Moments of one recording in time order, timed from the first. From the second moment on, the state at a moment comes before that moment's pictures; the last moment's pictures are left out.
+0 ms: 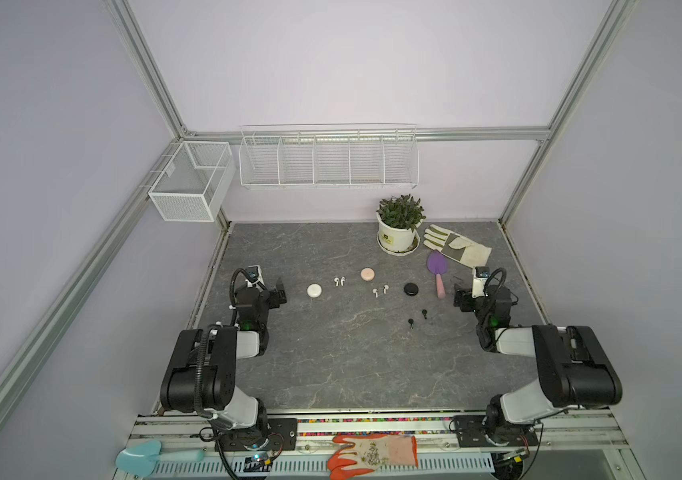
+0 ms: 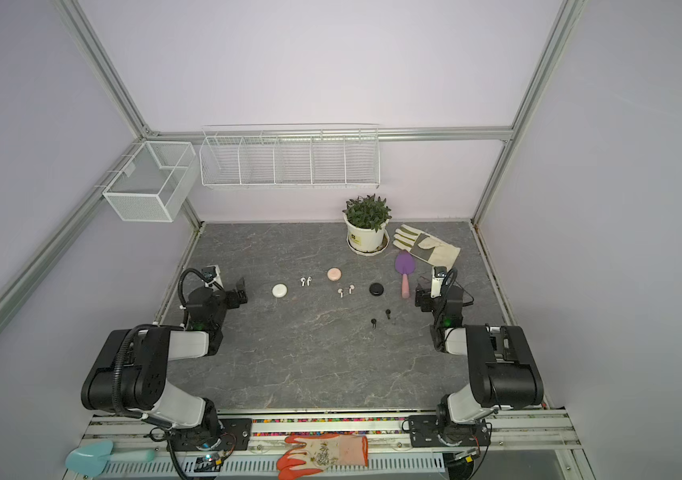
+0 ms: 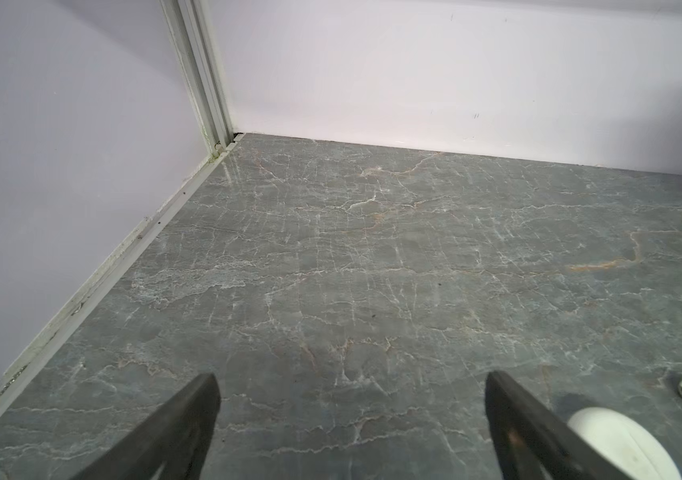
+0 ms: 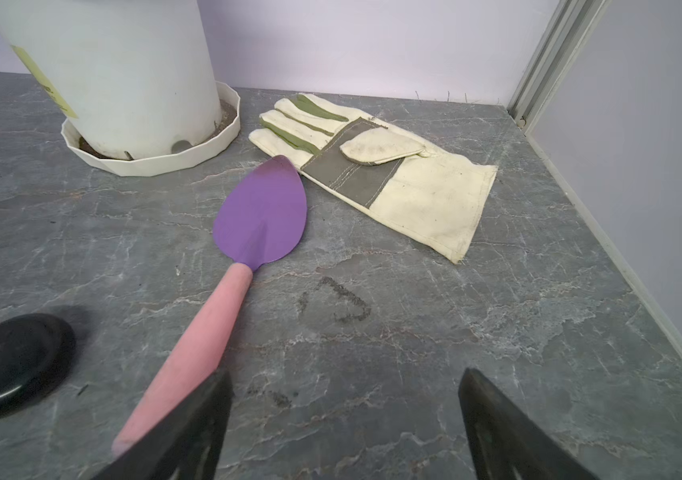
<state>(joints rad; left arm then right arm) -0.02 1.55 0.39 0.87 -0.06 -0.05 -0.01 1.53 0.39 0.75 -0.01 -0.05</state>
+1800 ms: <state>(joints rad) -0.16 1.24 0.84 0.09 -0.29 -0.29 0.40 1.28 0.69 0.32 -0.01 -0.03</state>
